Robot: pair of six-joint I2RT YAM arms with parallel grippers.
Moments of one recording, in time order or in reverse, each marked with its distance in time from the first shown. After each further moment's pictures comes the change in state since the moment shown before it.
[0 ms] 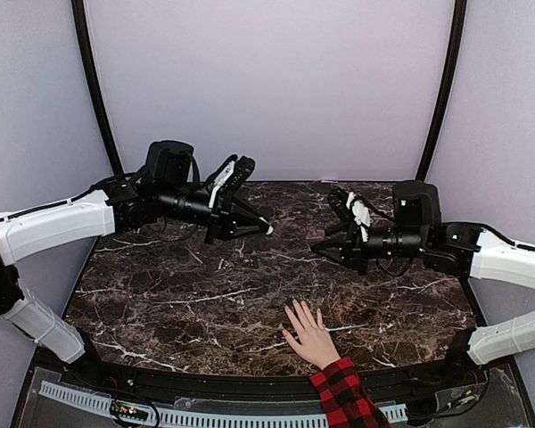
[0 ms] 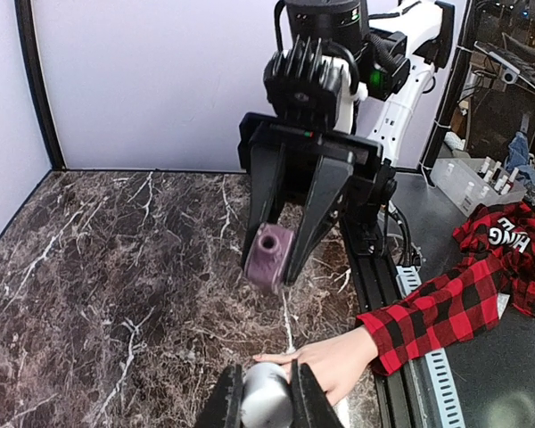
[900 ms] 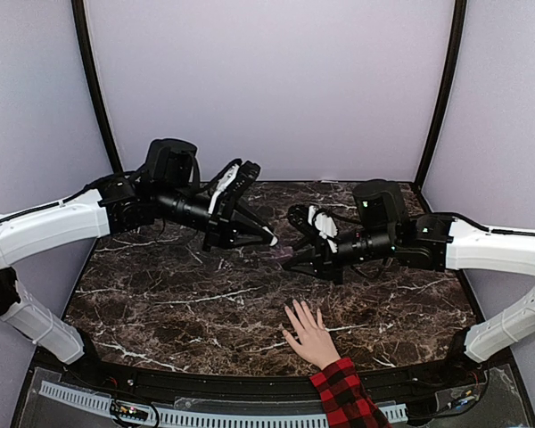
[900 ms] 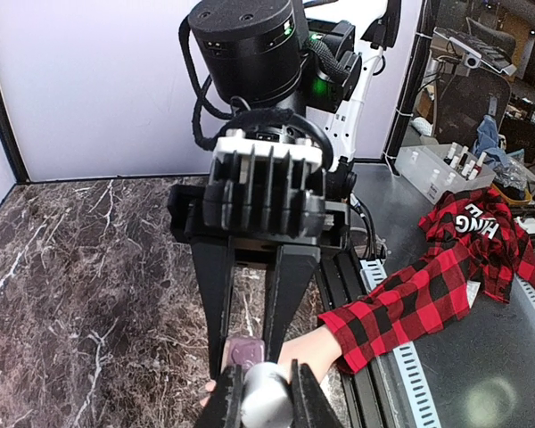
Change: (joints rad) left arm -0.067 -0.002 0.038 -0.082 0.032 0.031; right arm 0.109 0.182 0.135 -0.046 -0.043 -0.097
